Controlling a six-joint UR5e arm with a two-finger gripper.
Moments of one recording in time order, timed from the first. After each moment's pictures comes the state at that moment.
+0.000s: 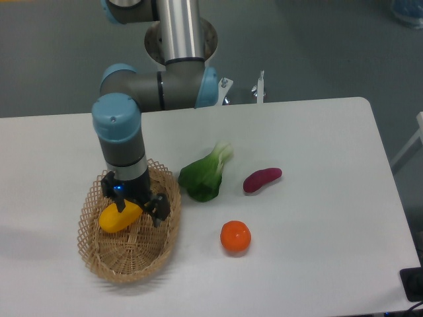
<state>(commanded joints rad) 2.13 -1.90 -1.79 -0.78 1.54 0.62</state>
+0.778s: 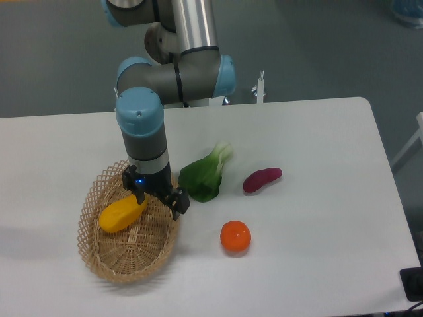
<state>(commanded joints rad) 2.16 -1.88 -1.81 -0.79 1.54 0.66</state>
